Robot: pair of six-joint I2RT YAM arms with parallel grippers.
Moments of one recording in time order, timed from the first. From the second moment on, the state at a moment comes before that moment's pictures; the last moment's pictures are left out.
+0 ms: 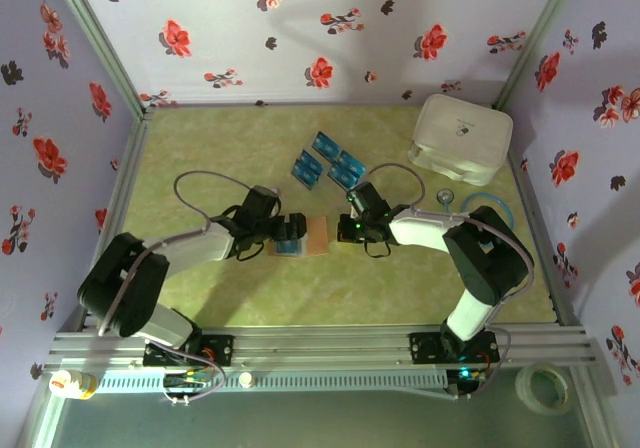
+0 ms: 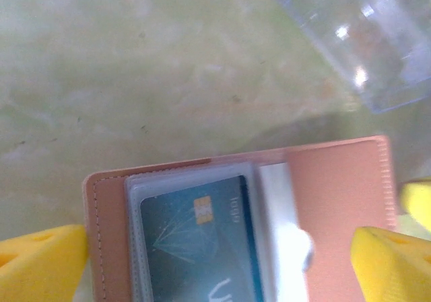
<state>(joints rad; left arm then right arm) -0.65 1.47 0.71 -0.09 0.01 -0.61 0.66 1.69 0.83 -0.13 -0.19 0.64</state>
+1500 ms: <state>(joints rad) -0.81 1.64 0.71 0.23 -0.01 -0.80 0.65 1.49 0.77 -0.22 -0.13 0.67</state>
